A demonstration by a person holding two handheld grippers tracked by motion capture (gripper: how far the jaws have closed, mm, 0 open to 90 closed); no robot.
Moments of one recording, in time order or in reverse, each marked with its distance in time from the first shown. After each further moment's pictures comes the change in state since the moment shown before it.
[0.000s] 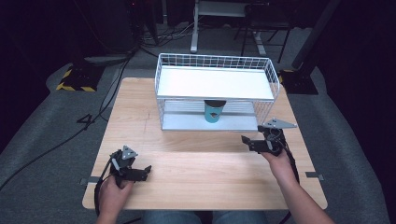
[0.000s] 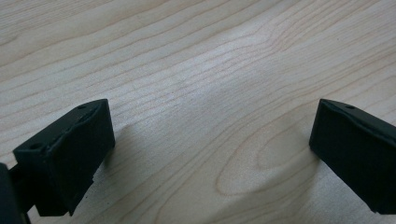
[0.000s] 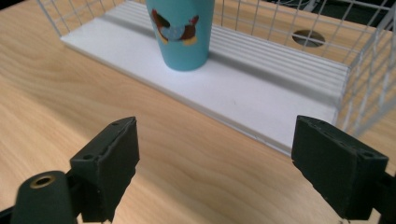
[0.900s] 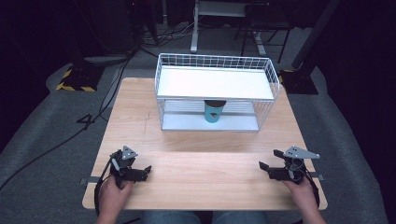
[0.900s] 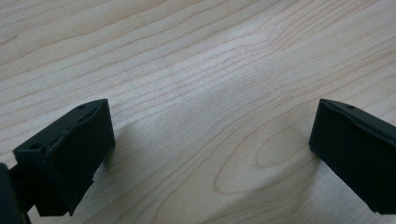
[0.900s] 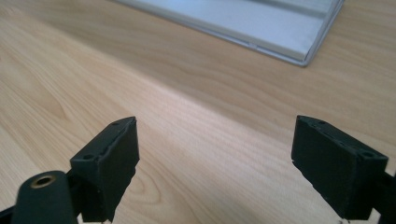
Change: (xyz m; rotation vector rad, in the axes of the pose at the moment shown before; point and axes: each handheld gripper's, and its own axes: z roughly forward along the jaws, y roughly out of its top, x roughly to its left) left arm -0.001 -0.001 -0.001 0.003 -0.002 0.001; right arm -0.015 -0.088 -0.045 0.010 0.041 -0.011
